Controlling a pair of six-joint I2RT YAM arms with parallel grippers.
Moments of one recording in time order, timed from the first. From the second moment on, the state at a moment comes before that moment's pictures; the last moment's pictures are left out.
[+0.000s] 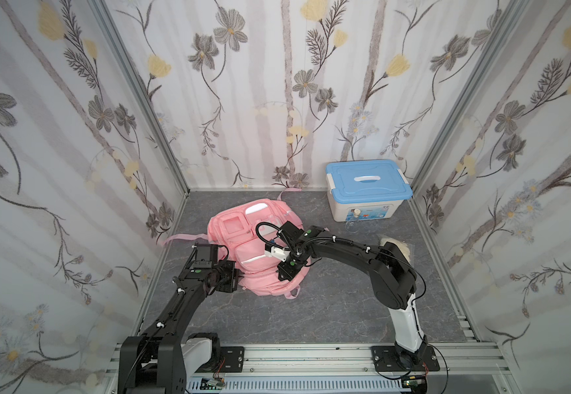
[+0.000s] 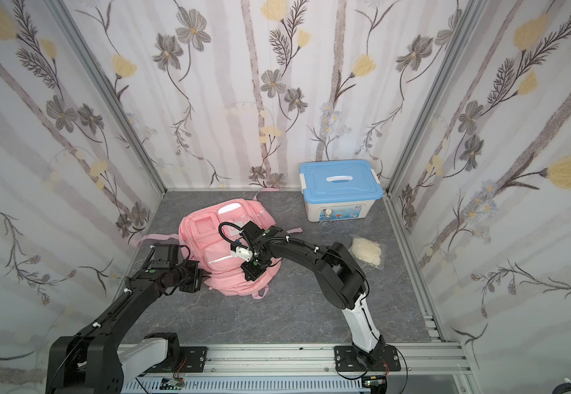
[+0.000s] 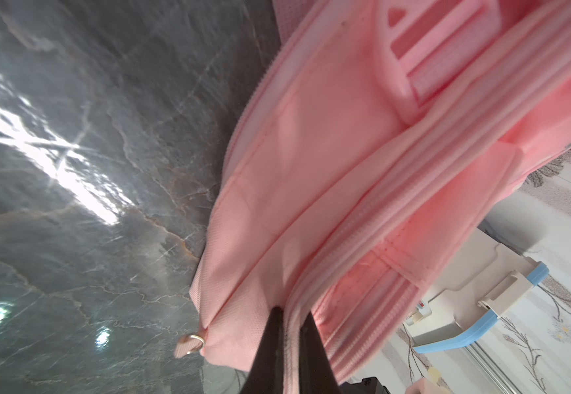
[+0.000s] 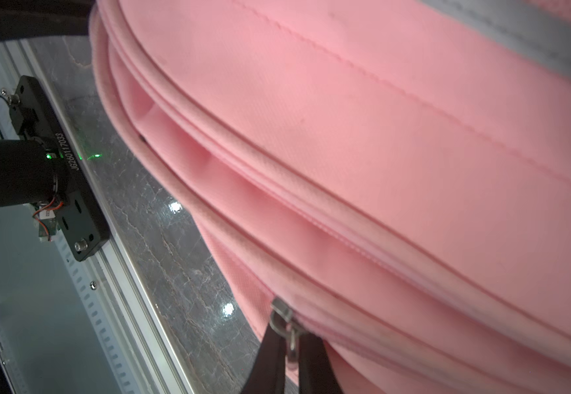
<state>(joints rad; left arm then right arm) 0.02 1.12 0.57 -0.51 0.47 -1.48 0.85 2.08 1.66 -0.88 -0.41 -0.01</state>
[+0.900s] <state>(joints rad) 0.12 1.24 0.97 -0.76 0.46 -1.19 0.78 2.09 1.81 -1.08 -0.20 -0.16</state>
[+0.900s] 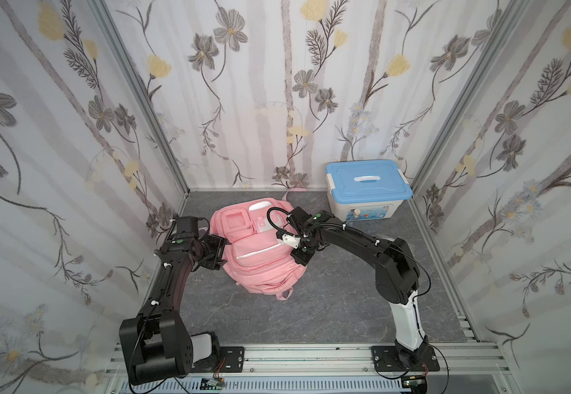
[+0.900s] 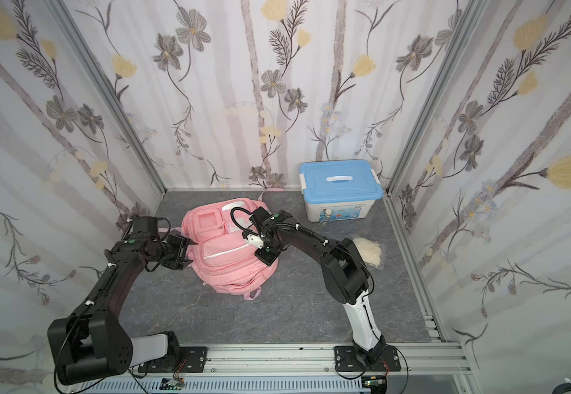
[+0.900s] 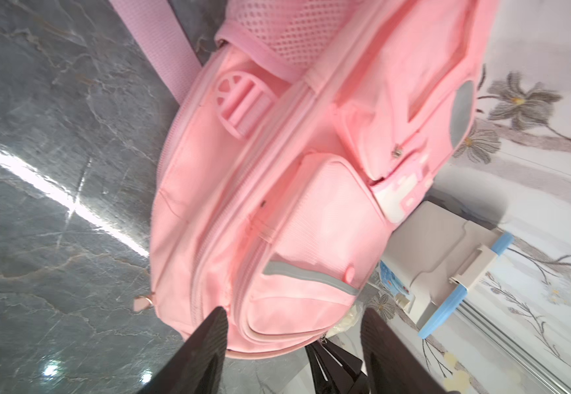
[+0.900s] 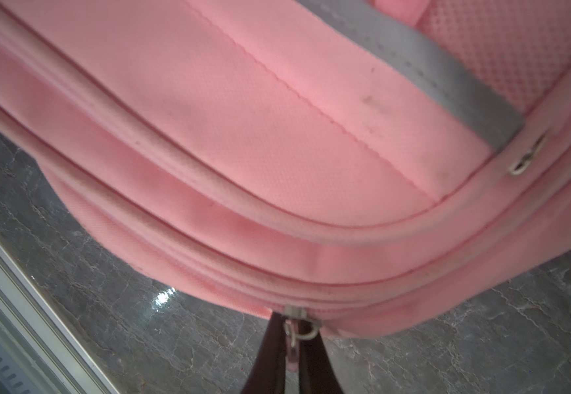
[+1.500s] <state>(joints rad) -0.54 1.10 0.72 -0.51 0.09 -1.84 0.83 2.14 1.90 -1.12 -0.30 -0.04</state>
